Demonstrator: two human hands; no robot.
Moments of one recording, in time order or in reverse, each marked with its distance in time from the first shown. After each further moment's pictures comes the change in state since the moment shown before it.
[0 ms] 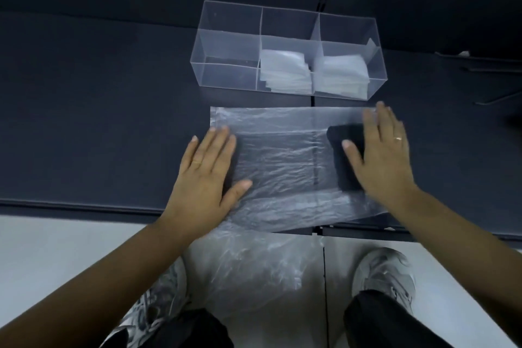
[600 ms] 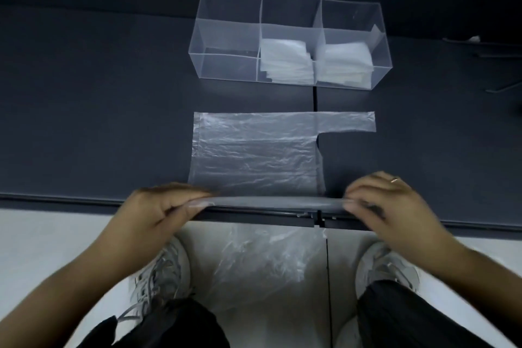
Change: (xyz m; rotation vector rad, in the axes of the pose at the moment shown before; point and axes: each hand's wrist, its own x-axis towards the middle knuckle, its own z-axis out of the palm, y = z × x) left_hand -0.052 -0.009 -0.064 -0.614 -0.001 -0.103; right_hand -0.068 -0.003 -0.039 0.310 -0.124 -0.293
